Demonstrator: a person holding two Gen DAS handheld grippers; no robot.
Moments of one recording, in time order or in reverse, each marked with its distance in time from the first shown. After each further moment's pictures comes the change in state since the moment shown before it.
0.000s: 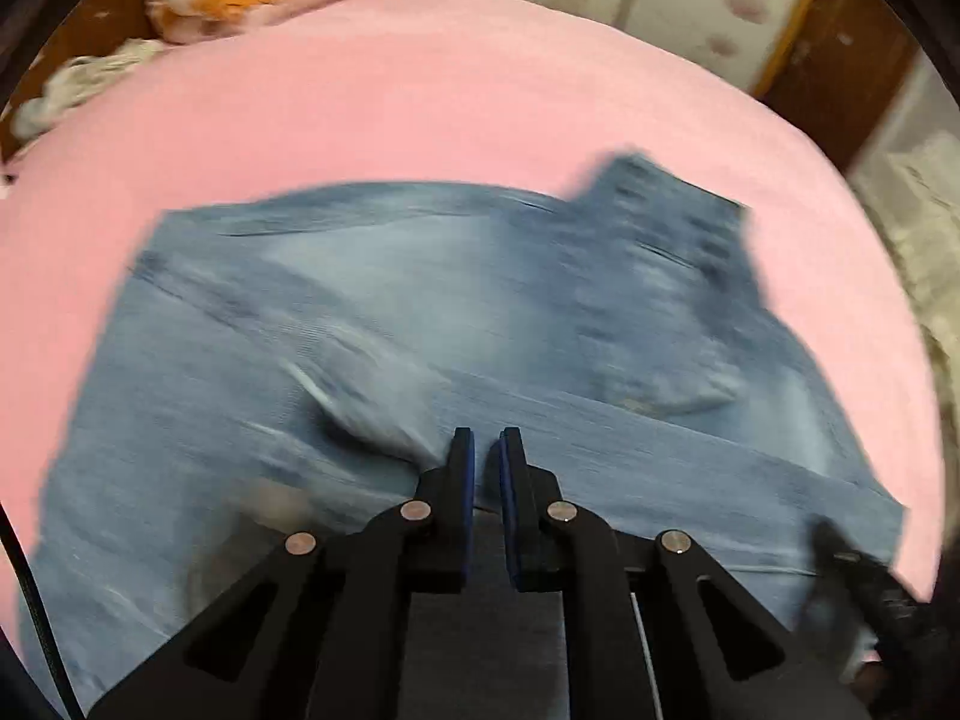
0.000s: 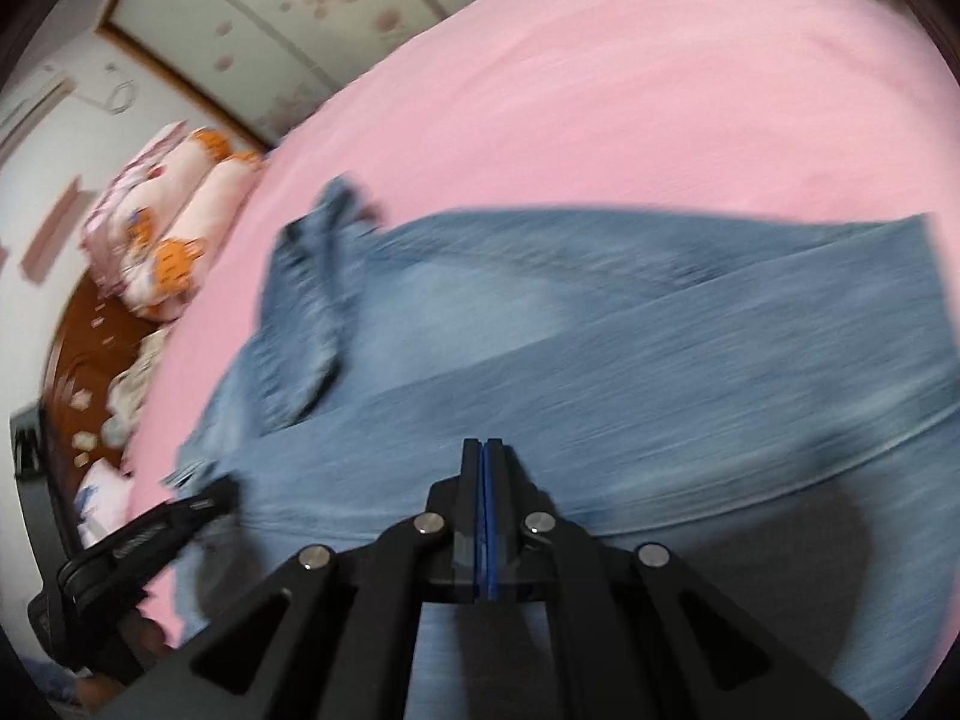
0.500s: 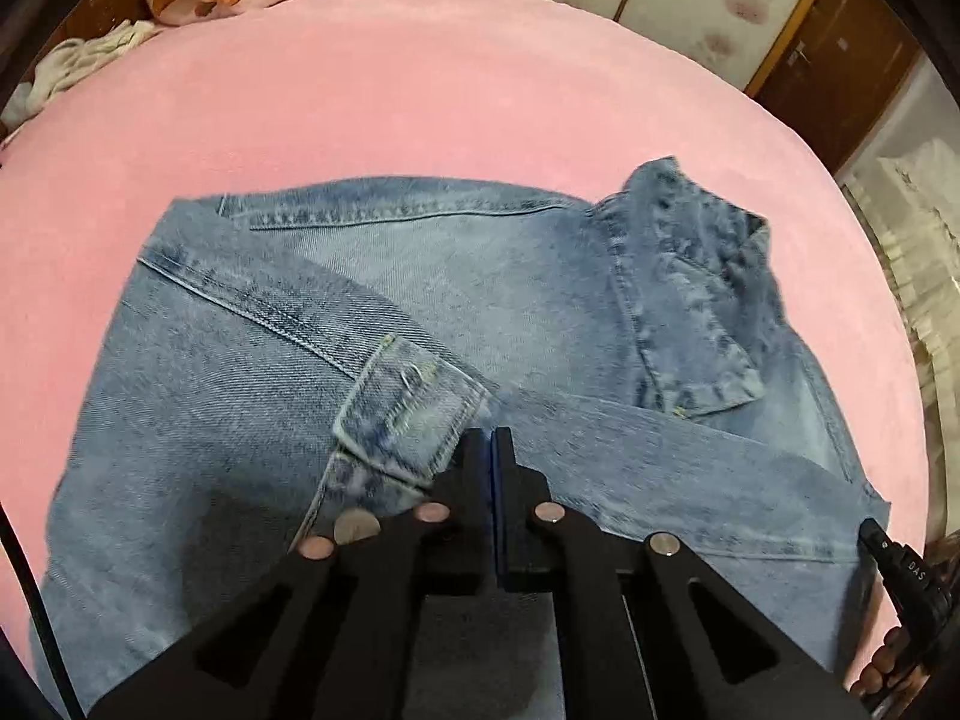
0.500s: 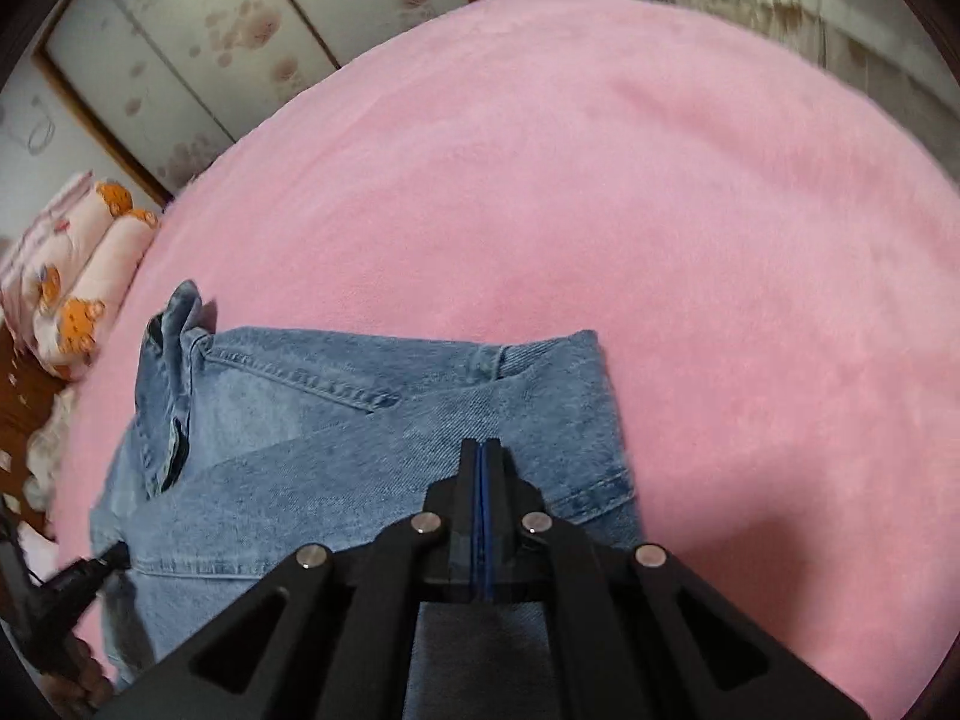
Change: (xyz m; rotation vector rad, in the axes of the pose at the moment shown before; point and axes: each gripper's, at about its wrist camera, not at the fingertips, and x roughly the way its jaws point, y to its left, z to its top) left arm 0.005 0.025 0.007 0.025 0.041 -0.073; right arm -0.041 -0.053 0.017 0.050 -0.102 -0.245
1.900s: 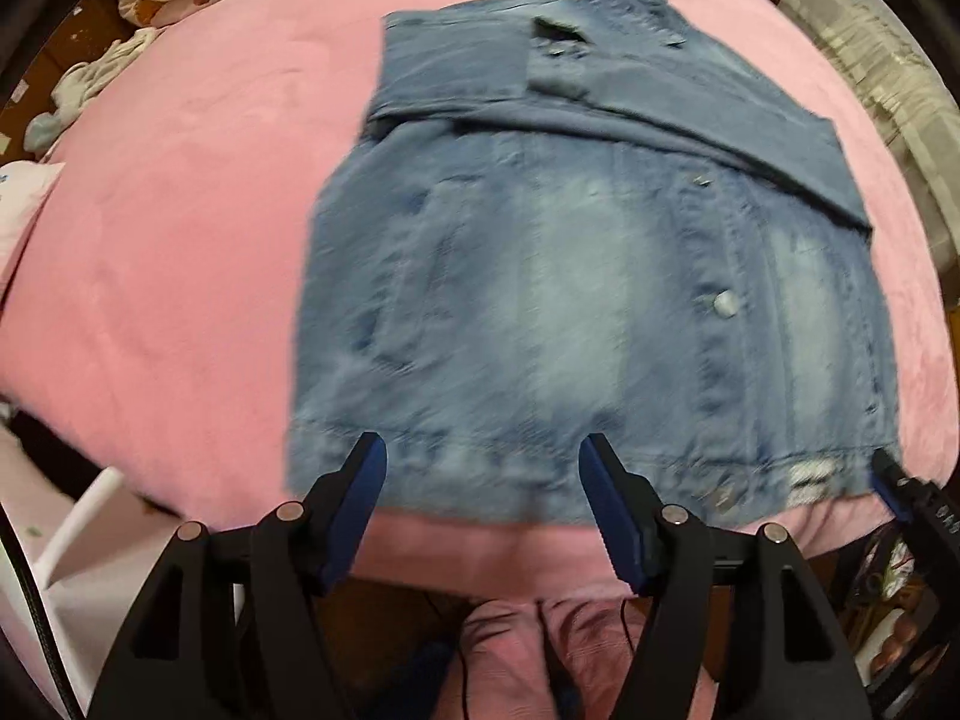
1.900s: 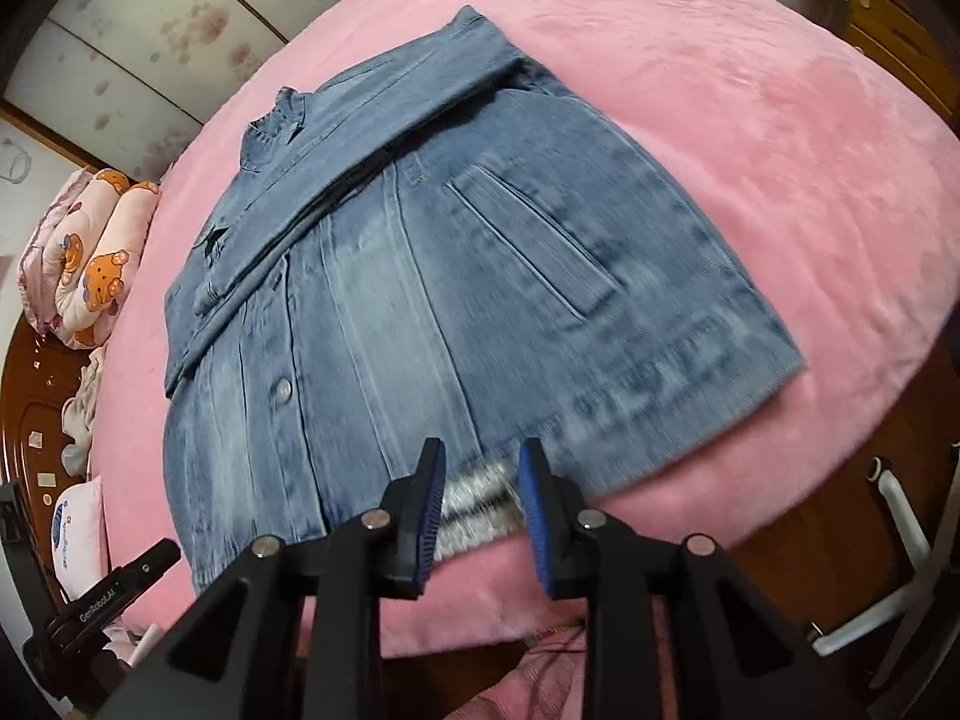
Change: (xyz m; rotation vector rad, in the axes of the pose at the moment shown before) left arm -0.222 0.172 -0.244 0.299 0.245 0.118; right arm -0.225 0.052 -0.355 0.242 0.139 -0.035
